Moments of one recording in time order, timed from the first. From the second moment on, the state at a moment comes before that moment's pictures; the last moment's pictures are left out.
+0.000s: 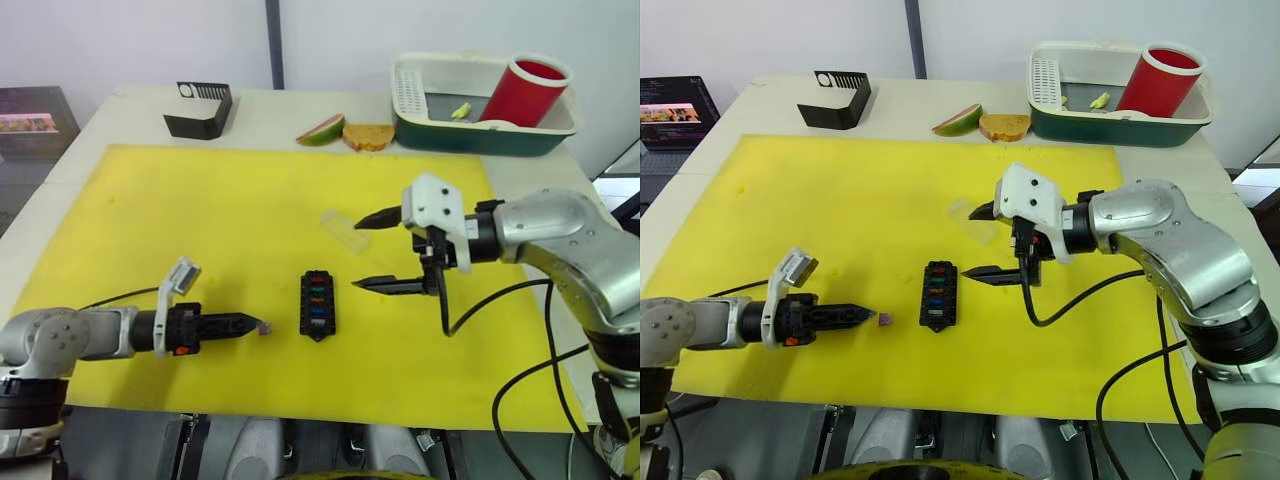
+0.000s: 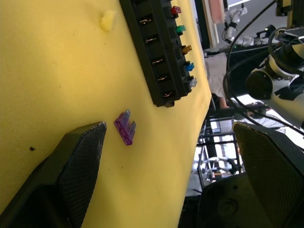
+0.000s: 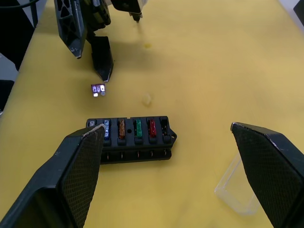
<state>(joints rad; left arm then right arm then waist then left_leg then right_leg) -0.20 0.80 0.16 -0.09 -1.15 1.38 -0.89 -0.67 -0.87 0.16 -0.51 0.55 0.84 1.02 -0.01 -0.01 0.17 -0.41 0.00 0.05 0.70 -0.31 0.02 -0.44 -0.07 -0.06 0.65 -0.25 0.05</state>
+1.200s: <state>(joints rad) -0.17 0.75 0.11 -0.07 -1.07 1.35 -0.91 -0.67 -0.88 0.18 -0.52 0.52 0.85 0.98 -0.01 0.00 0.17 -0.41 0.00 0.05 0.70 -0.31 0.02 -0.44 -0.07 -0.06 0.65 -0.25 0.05</state>
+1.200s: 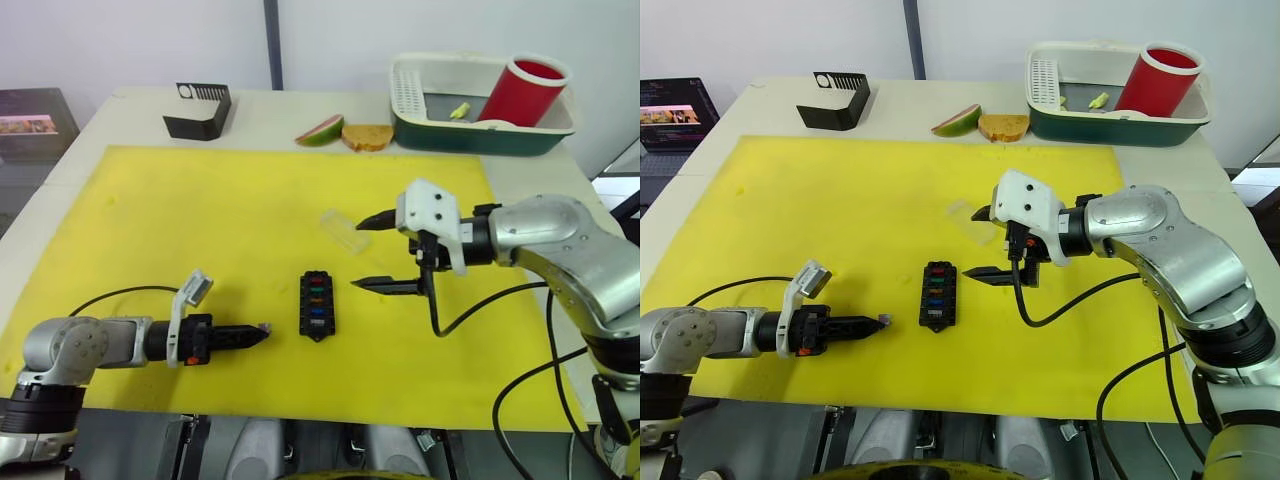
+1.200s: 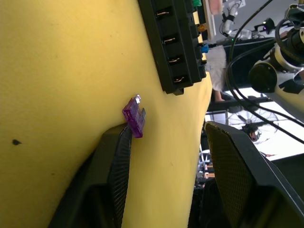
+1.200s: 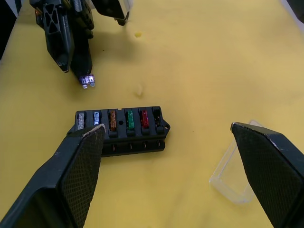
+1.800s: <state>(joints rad) -0.18 0.82 0.07 -0.08 -1.04 1.33 -0.99 -0.67 -0.87 0.18 -0.52 0.52 0.85 0.98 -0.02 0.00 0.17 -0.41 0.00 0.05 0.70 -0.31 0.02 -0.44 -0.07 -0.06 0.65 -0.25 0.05</state>
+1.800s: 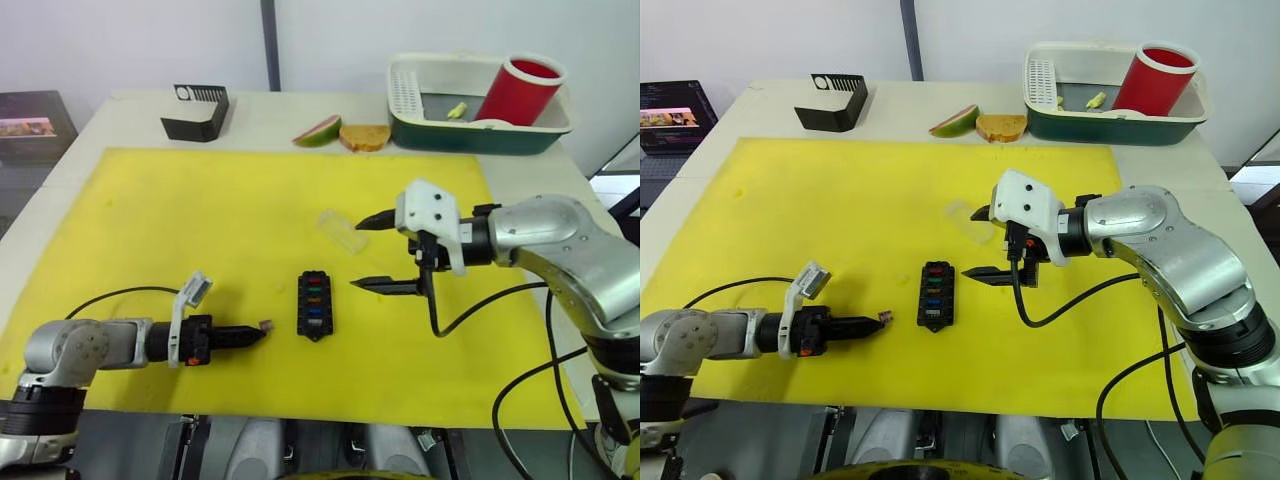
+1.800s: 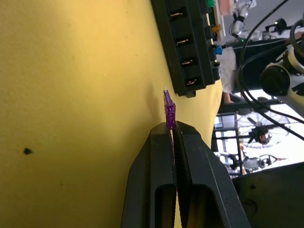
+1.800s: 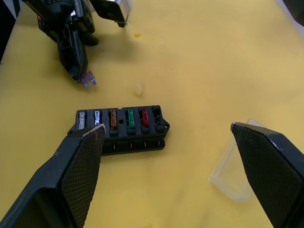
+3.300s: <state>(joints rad) -1.30 0.94 -1.51 0.51 -0.83 0.19 -1.61 -0.60 -0.87 0.17 -0.67 0.57 0.99 0.86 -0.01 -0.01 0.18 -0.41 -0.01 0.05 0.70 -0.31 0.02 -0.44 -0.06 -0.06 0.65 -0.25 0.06</state>
